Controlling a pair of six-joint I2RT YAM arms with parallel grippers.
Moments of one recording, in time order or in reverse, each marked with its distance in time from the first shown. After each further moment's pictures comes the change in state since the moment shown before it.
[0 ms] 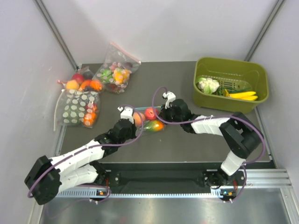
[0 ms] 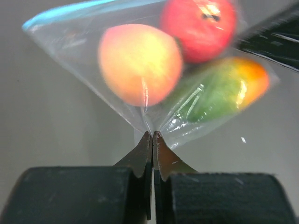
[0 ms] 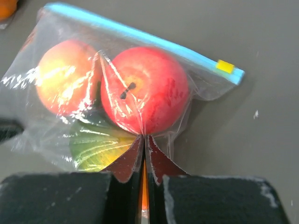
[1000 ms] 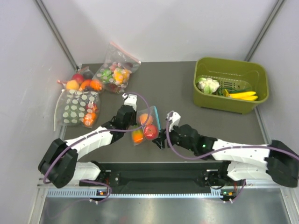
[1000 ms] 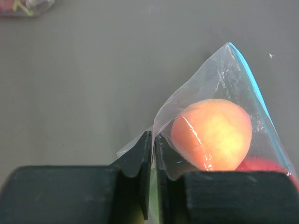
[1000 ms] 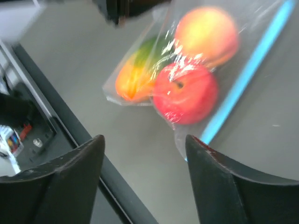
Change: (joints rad) left arm 0.150 0.290 0.157 0.169 0.001 0.232; right arm 0.392 -0.520 -0.280 -0.141 0.277 0.110
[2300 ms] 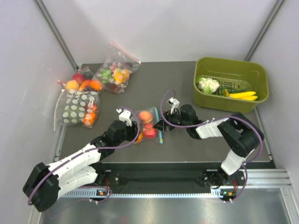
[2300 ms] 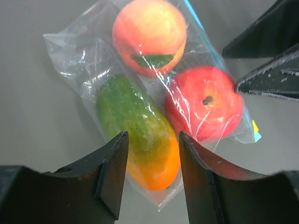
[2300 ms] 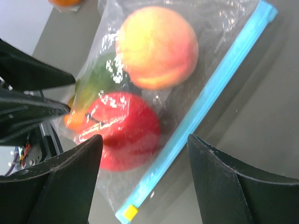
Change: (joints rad) left arm -0.070 -0.366 -0.237 -0.106 0.194 -0.157; right arm -0.463 0.497 0.066 0.417 -0.593 0.061
